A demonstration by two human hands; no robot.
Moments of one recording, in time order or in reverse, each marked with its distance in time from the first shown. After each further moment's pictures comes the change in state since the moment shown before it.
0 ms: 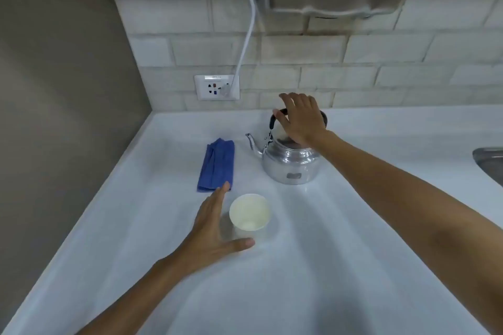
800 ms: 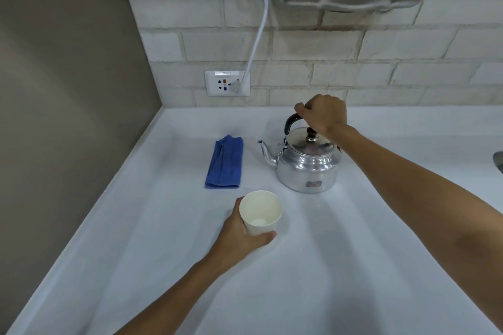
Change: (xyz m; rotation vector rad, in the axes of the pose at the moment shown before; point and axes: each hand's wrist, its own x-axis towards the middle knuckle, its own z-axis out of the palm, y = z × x) left_hand 0.011 0.015 0.039 -0.352 0.139 -0.202; right_hand 0.002 0.010 -0.022 0.179 -0.001 0.167
